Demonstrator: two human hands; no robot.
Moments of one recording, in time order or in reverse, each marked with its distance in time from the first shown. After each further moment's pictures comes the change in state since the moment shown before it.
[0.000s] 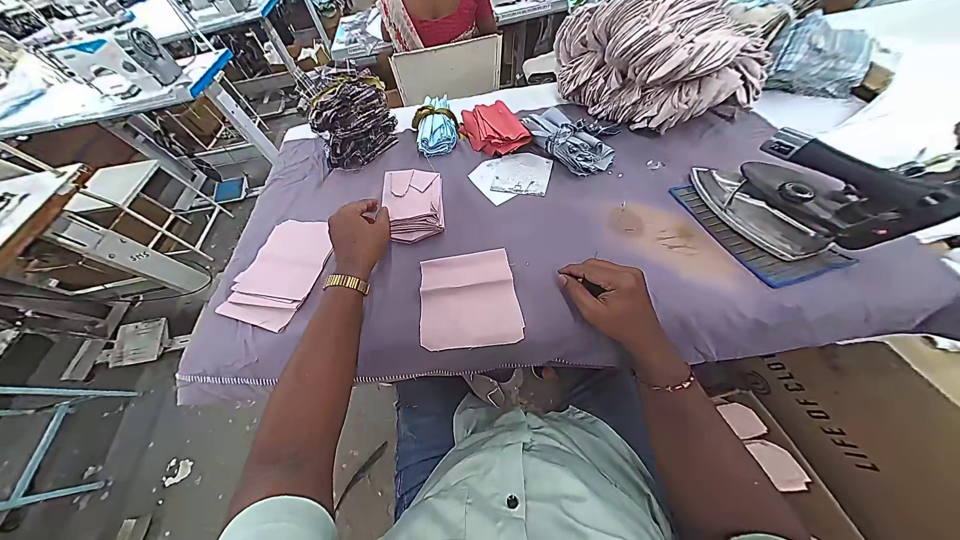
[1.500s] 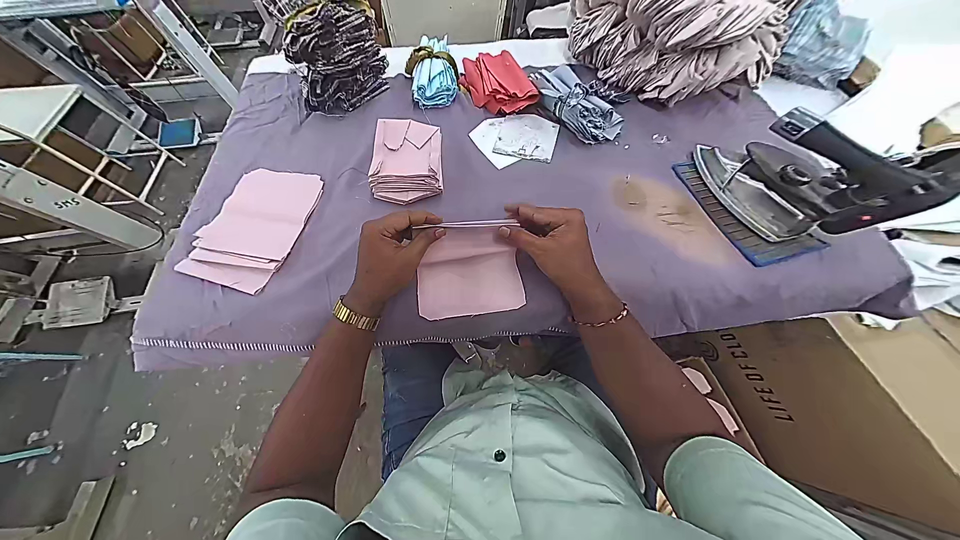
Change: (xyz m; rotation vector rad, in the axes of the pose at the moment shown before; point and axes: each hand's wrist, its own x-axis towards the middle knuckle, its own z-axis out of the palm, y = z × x) left_hand -0.101 0.034 -0.011 -0.730 -0.274 0.271; right_hand 0.052 -0.058 0.058 0.444 -0.077 0.208
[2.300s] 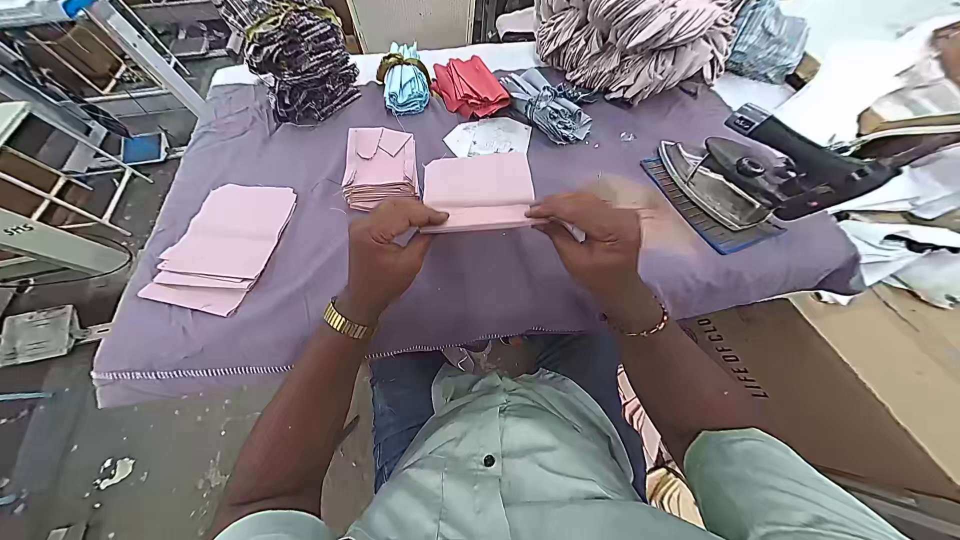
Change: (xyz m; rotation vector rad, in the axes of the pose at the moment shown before) left_hand 0.025 0.029 0.016 0.109 0.008 0.320; right_hand -0.007 -0.026 -0.061 -0.306 0.090 -0.532
